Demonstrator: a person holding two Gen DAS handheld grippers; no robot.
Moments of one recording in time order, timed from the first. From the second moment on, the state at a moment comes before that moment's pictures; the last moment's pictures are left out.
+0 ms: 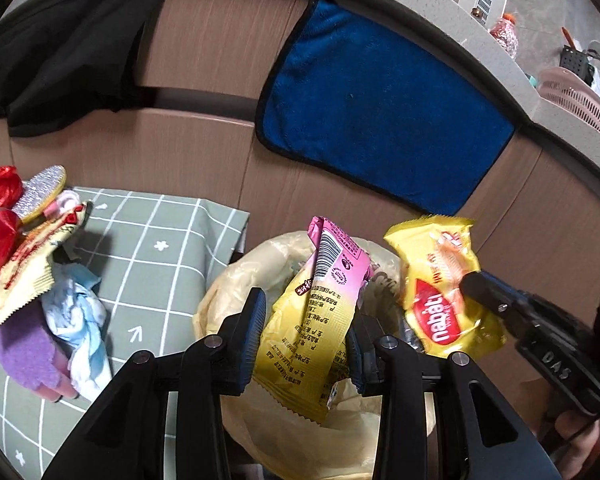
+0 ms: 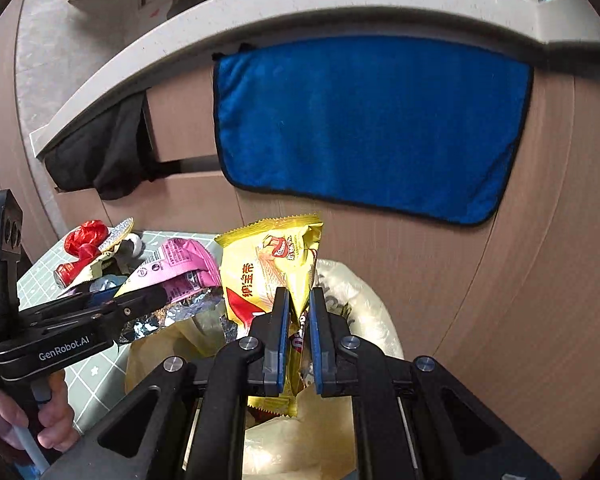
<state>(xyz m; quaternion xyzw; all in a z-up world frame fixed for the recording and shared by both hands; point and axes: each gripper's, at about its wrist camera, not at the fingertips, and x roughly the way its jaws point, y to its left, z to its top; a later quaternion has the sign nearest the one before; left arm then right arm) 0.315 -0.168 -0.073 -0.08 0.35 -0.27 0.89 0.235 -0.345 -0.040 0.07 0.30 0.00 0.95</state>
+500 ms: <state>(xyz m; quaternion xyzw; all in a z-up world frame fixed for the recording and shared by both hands) 0.312 -0.120 -0.048 -0.11 0.33 -0.24 0.91 0.240 -0.347 -0.055 0.11 0.32 0.01 0.94</state>
